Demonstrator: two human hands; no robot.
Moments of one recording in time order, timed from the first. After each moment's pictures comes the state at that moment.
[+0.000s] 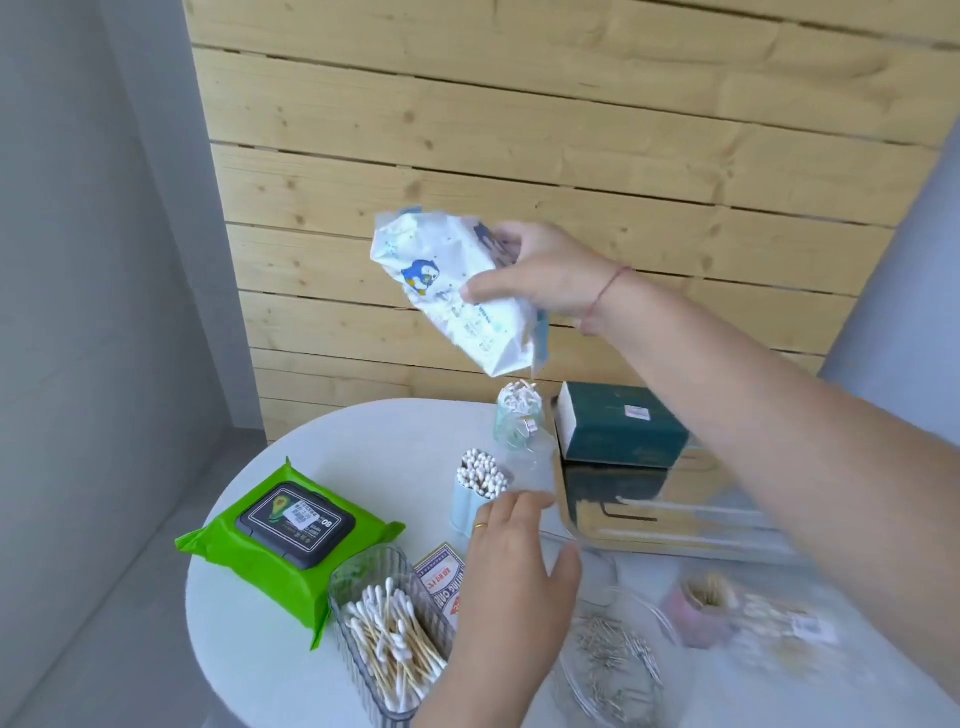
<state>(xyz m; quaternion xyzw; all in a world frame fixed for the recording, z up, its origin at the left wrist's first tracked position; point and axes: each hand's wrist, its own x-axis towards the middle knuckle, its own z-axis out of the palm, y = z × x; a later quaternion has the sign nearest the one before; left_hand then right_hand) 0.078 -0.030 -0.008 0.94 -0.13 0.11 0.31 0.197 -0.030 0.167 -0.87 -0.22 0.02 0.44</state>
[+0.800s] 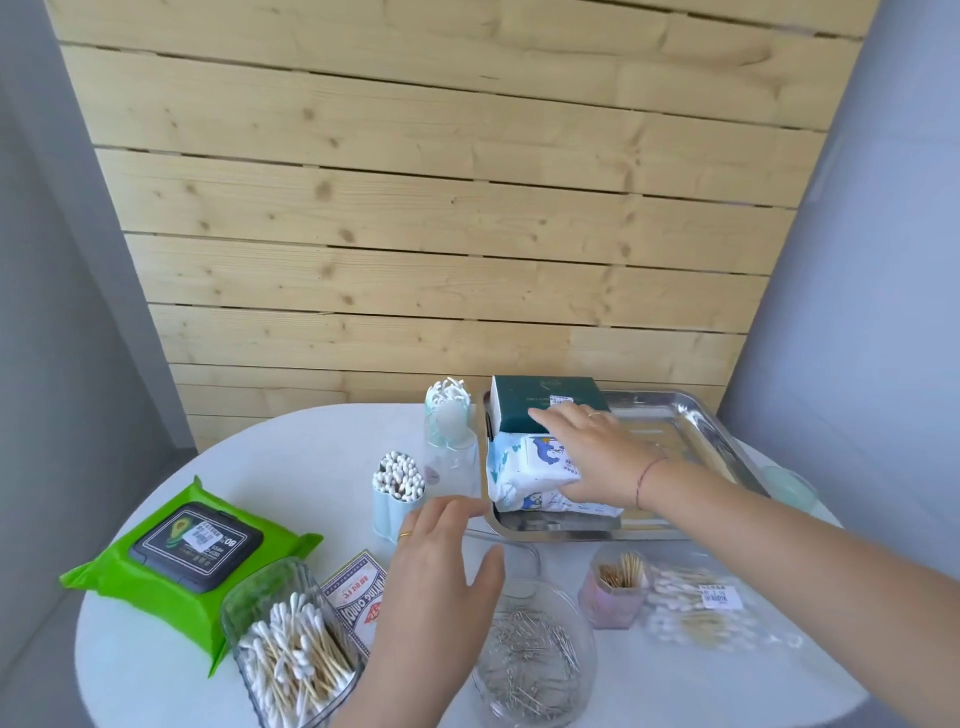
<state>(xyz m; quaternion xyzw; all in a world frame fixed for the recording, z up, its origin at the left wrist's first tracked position) 0.041 -0.005 -0.010 0.90 -0.07 0.17 0.39 0.182 -0.204 0.006 -0.97 -0.22 0.01 -0.04</state>
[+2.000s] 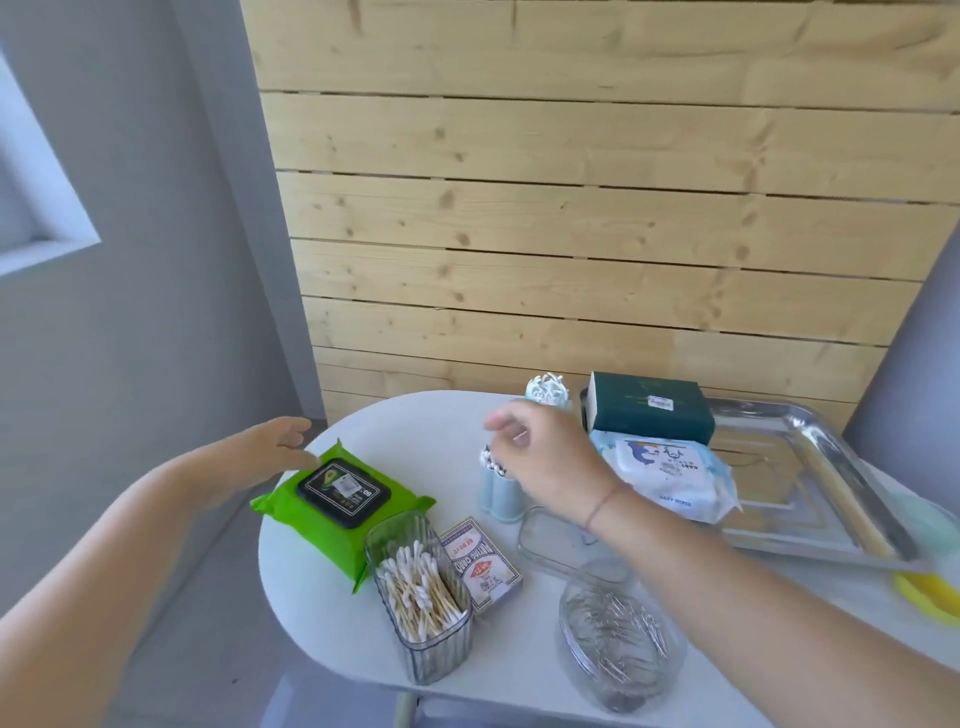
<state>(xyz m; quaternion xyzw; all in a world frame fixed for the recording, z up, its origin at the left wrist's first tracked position) 0.092 0.269 0.015 0.89 0.16 -0.12 0.40 0.097 -0.055 0.057 -0.89 -0.20 0.03 0.40</state>
